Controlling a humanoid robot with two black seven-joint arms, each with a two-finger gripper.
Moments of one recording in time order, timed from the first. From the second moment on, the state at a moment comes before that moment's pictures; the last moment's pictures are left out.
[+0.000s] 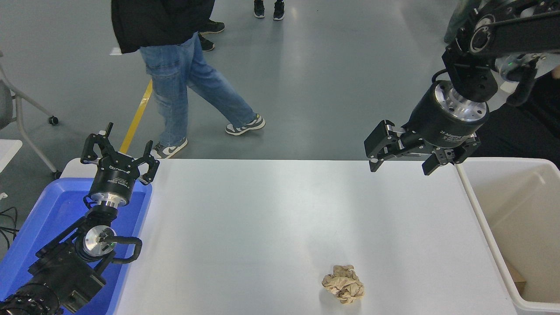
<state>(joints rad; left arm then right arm) -0.54 0.24 -0.94 -0.52 0.00 -0.56 -0.50 2.34 -0.24 -1.24 1.44 0.08 0.79 -0.13</state>
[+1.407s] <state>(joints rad) -0.54 0.24 -0.94 -0.52 0.00 -0.56 -0.50 2.27 -0.16 -1.22 1.39 0.10 0.79 -0.13</state>
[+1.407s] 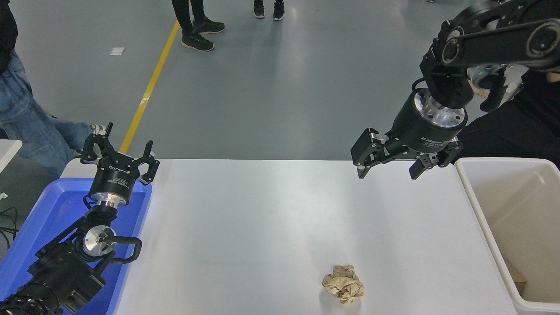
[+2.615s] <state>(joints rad) -0.54 0.24 -0.94 -0.52 0.00 -0.56 -0.50 2.02 -0.03 -1.15 1.33 0.12 0.78 -0.12</state>
